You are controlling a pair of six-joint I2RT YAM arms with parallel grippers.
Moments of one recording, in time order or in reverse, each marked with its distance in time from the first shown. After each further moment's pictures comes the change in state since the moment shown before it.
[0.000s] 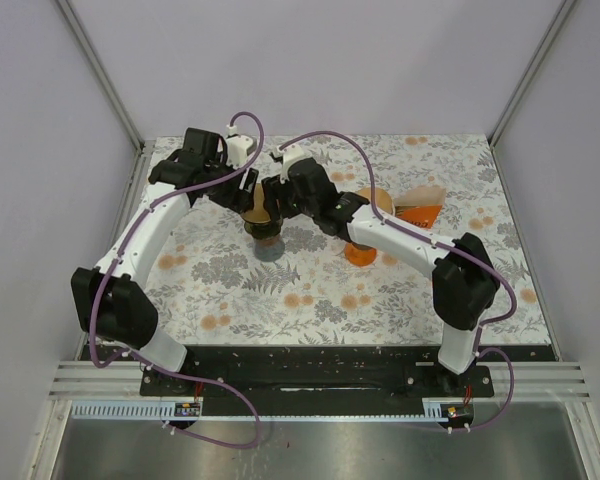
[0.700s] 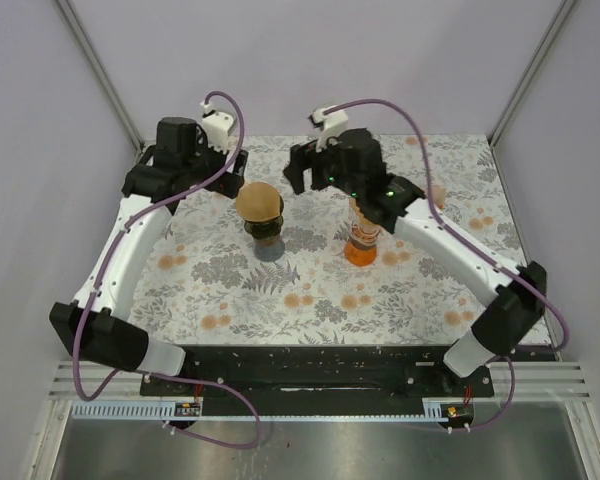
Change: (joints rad) left arm 0.006 -0.108 0.074 0.040 -0.082 0.007; right arm -0.060 -0.199 0.041 -0.063 -0.066 -0.060
